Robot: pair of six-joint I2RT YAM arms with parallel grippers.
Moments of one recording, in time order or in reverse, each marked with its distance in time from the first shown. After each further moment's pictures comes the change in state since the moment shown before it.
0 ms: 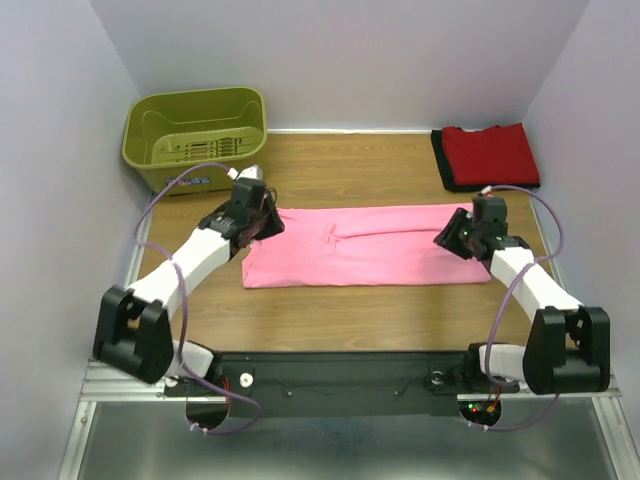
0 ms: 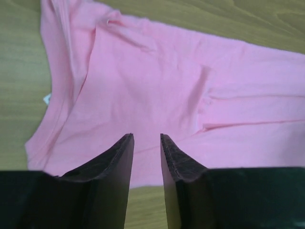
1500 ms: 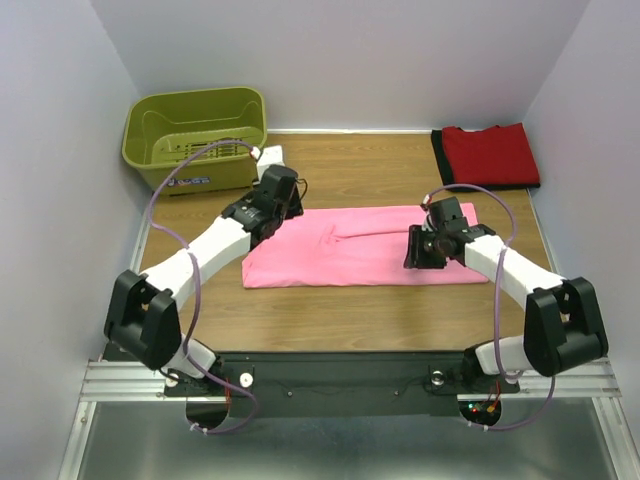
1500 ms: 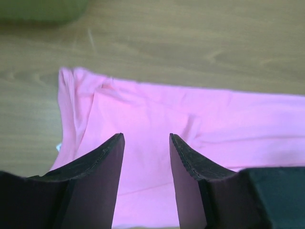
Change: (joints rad) left arm -0.181 0.145 0.258 0.036 -0.354 0.106; right arm 0.314 0.139 0.116 -0.224 -0.023 -0.239
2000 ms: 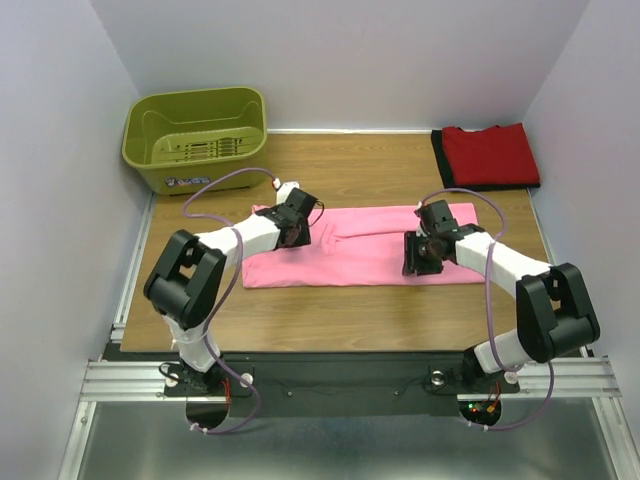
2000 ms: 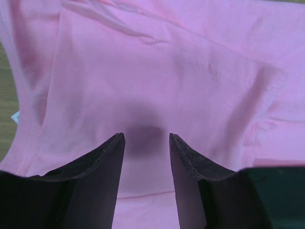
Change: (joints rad) left arm -0.029 0.259 -0.104 -0.014 0.053 -0.082; right arm 0.040 0.086 0.002 -0.015 0.066 0.005
